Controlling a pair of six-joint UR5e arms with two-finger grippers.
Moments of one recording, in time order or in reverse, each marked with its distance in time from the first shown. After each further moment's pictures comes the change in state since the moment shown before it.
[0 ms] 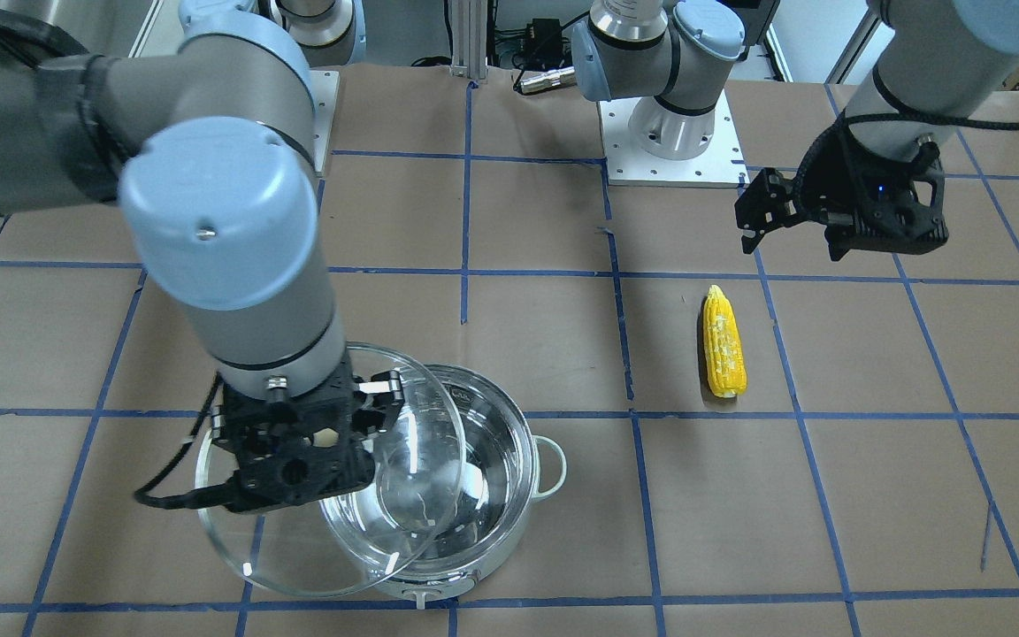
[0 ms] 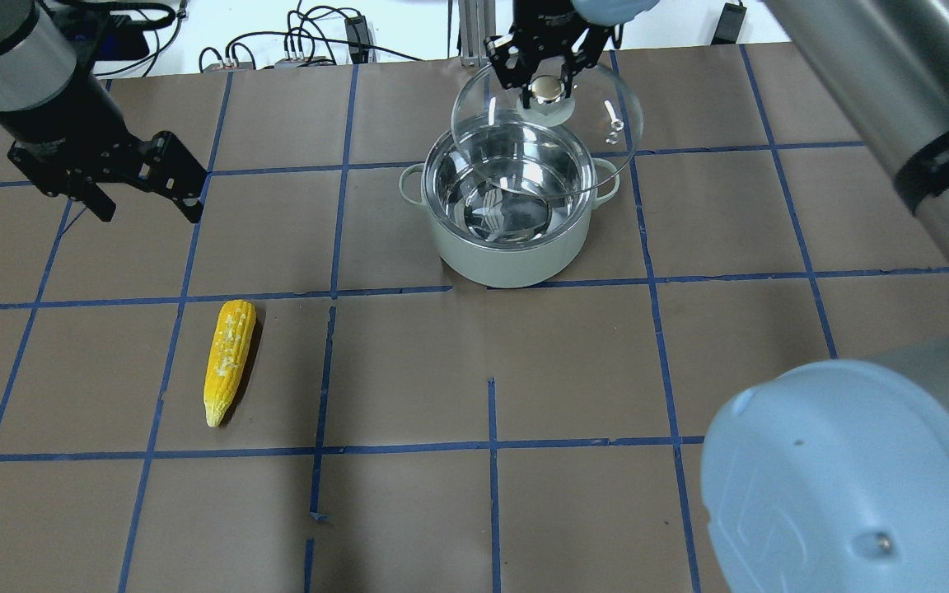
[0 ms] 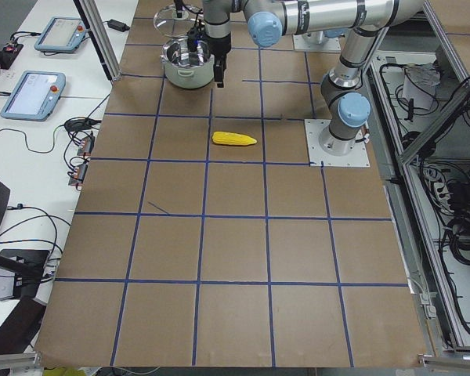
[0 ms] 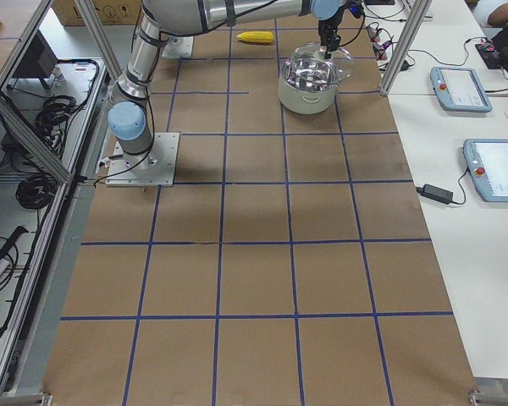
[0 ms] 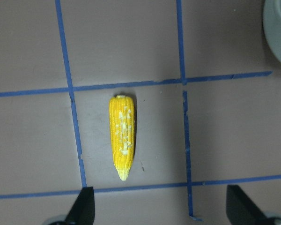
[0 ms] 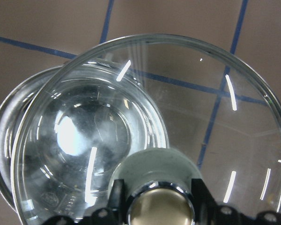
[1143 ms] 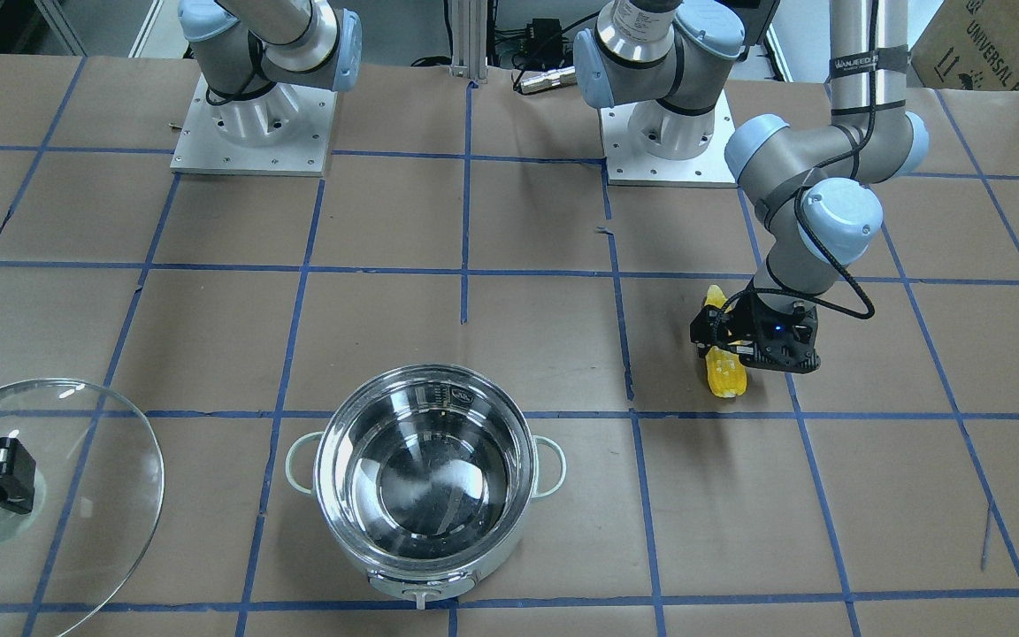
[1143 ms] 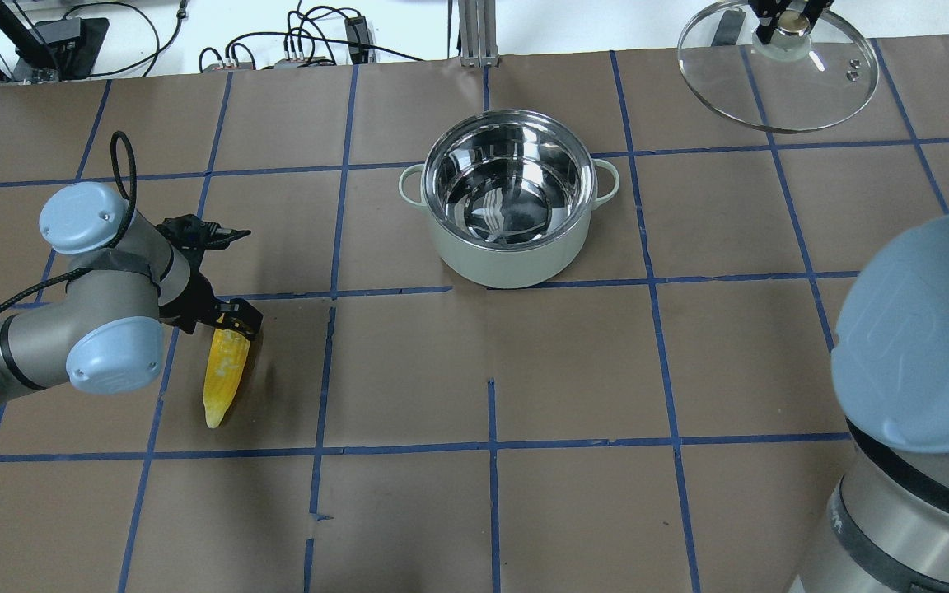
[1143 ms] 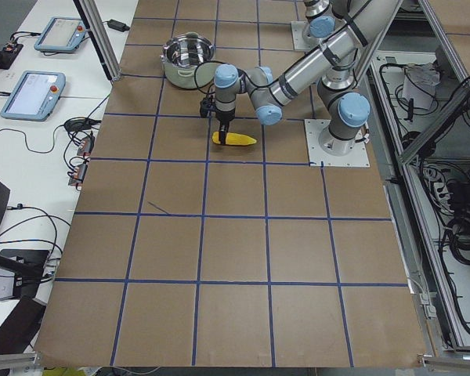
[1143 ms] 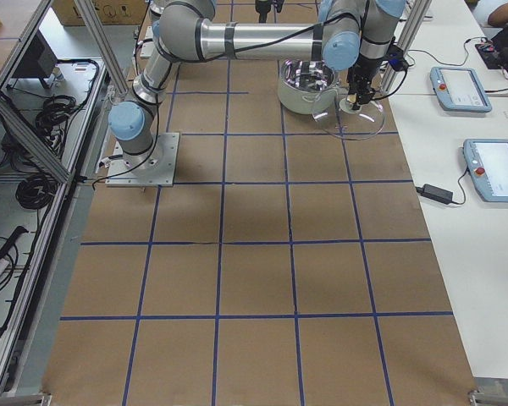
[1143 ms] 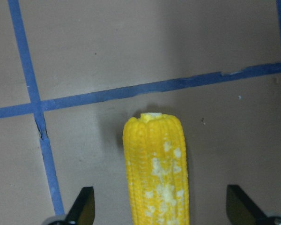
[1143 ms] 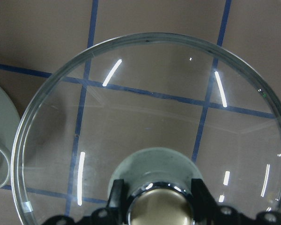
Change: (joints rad) left arm 0.078 -0.222 -0.501 0.789 0.008 0.129; right arm -0.330 0.047 -0.065 0.062 0.009 -0.267
